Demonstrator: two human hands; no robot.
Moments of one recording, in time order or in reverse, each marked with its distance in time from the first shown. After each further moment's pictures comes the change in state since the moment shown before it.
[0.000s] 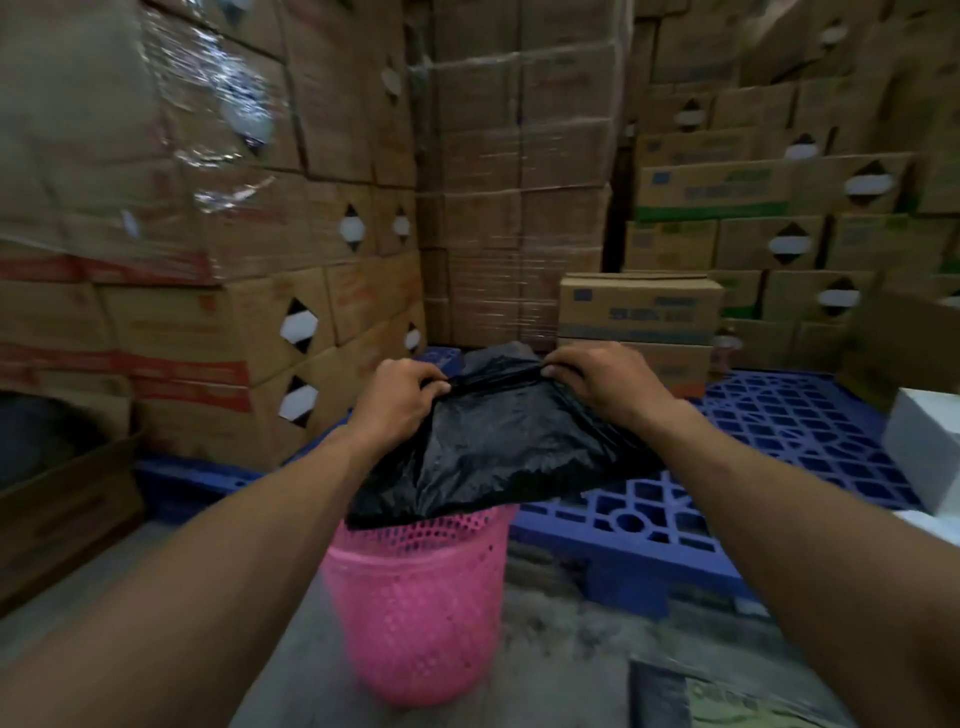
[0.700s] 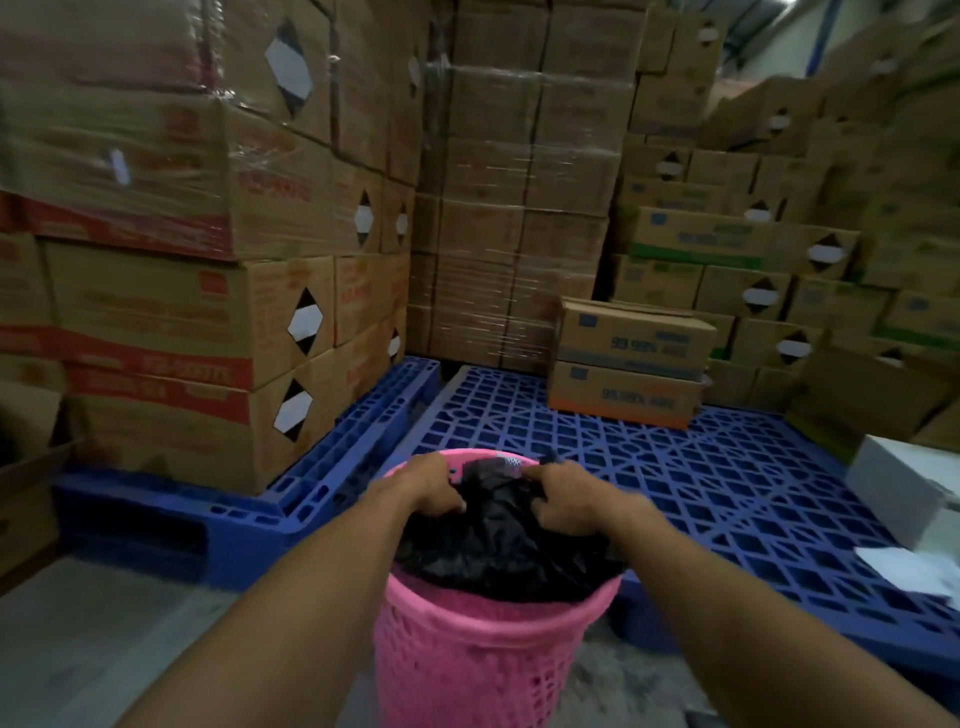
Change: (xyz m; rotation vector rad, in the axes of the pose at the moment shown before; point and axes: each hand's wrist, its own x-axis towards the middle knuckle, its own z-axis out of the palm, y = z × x) left_hand 0.025 -0.170 0.038 0.022 -0.669 -0.311; right_hand 0.049 -0.129 0.153 0.039 -0.655 0.405
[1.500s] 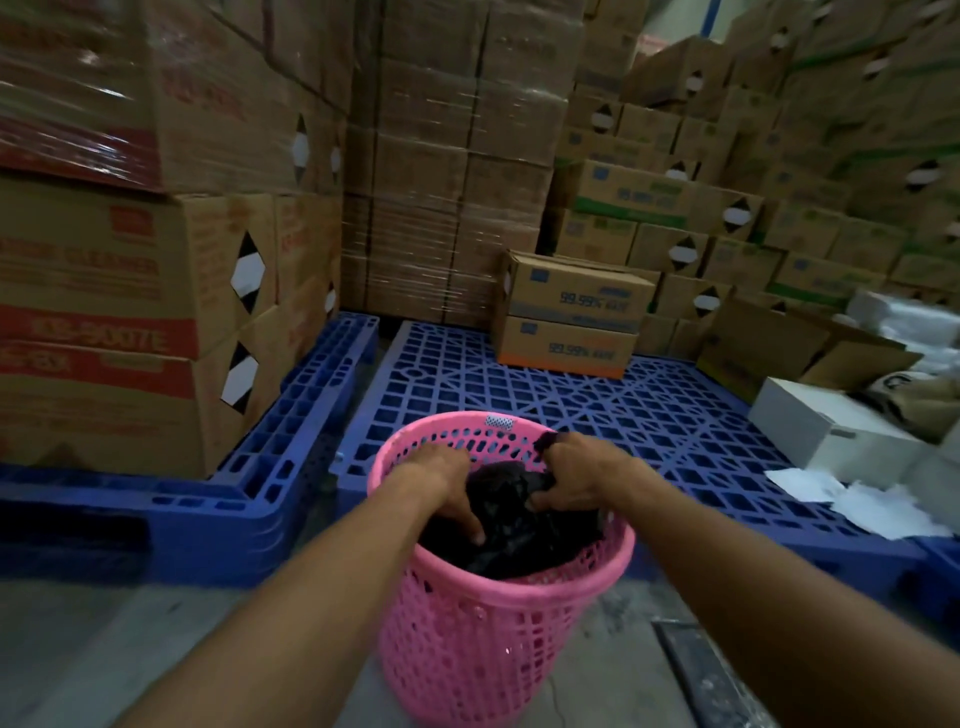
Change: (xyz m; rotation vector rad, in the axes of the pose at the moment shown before) left_hand 0.015 -0.024 0.013 0.508 -0.125 0.356; right_hand 0.003 -0.028 0.018 -0.432 -0.020 0.220
